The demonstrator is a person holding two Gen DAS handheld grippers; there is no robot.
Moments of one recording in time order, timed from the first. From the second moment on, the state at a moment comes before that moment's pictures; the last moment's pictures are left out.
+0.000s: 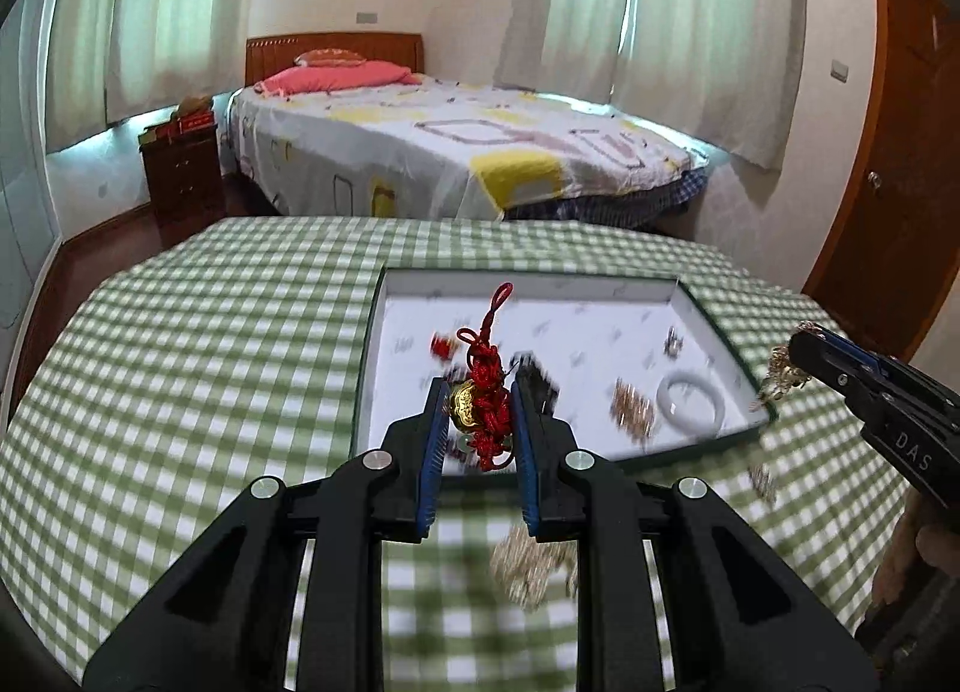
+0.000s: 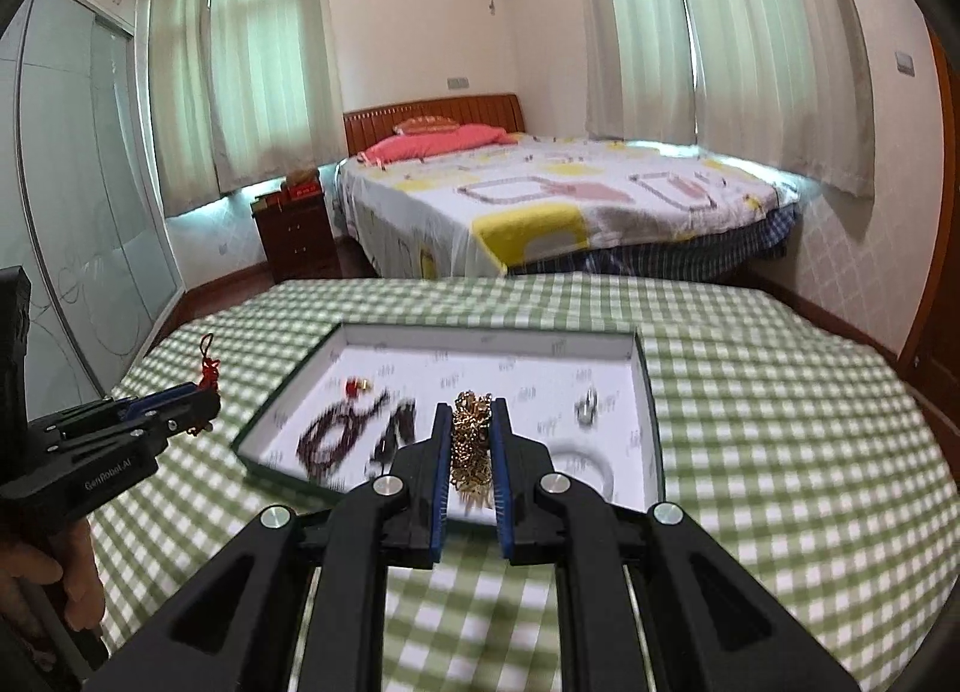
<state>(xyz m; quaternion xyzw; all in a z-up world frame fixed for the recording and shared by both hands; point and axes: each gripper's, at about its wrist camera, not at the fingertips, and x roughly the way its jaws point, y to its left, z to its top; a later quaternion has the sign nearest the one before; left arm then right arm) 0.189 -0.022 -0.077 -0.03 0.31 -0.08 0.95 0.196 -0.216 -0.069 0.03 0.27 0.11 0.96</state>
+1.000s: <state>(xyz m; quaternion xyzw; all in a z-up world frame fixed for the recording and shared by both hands) 0.372 -0.083 -0.157 0.00 0.42 -0.08 0.90 0.334 -0.224 -0.138 0.02 0.35 0.11 0.93</state>
